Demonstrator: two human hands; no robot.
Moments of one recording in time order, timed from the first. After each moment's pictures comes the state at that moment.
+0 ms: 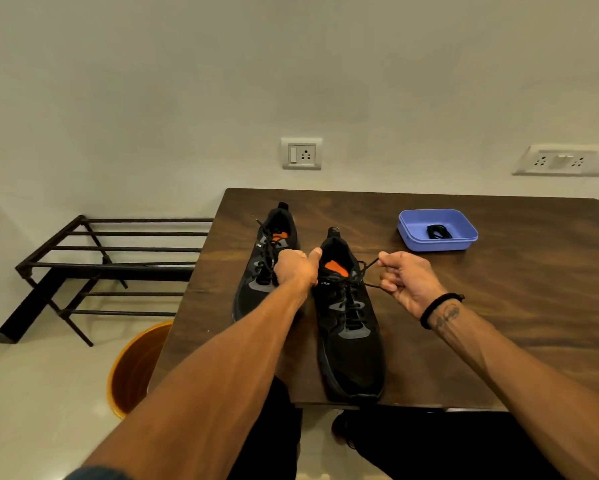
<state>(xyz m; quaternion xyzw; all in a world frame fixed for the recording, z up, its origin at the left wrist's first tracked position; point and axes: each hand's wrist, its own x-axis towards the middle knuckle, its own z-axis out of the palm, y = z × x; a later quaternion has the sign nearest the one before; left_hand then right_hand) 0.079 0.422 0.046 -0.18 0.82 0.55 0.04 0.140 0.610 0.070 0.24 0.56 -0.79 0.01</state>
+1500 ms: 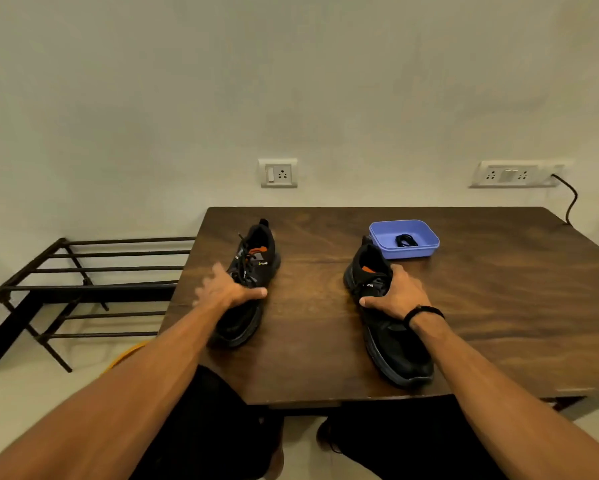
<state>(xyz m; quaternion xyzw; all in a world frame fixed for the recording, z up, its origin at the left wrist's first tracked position) 0.100 0.323 0.069 -0.18 0.93 0.29 0.14 0.173 0.655 0.066 0.22 0.93 -0.31 0.02</state>
